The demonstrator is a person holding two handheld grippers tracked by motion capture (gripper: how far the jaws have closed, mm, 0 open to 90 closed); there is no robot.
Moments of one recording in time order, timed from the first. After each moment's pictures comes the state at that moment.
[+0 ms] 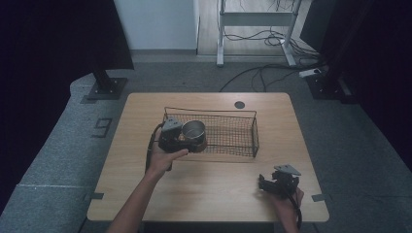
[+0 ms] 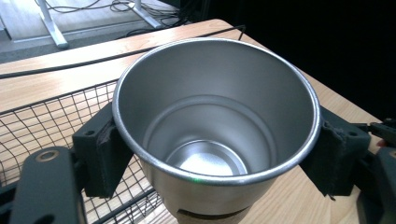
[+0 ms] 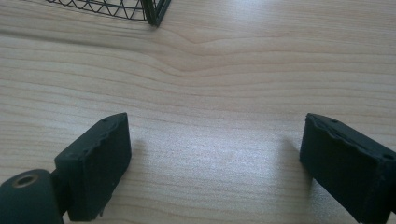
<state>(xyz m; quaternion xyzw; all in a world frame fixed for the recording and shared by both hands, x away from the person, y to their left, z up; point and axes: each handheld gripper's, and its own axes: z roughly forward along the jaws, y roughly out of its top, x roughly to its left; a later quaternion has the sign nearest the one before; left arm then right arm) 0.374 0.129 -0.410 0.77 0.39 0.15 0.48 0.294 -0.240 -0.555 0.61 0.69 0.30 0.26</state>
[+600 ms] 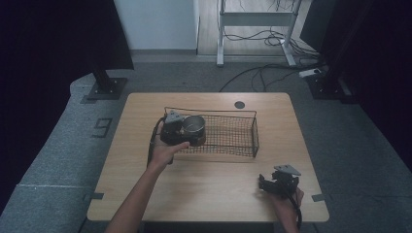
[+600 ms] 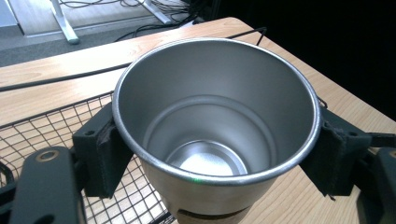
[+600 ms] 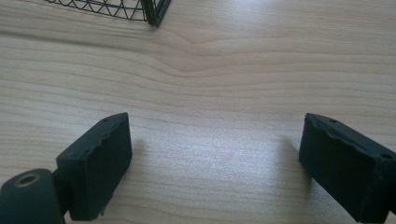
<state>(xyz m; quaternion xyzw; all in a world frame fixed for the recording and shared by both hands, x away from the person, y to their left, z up) 0.397 0.125 -0.410 0.77 0.40 0.15 0.47 0.294 -0.240 -0.555 0.61 0.69 0.30 0.26</state>
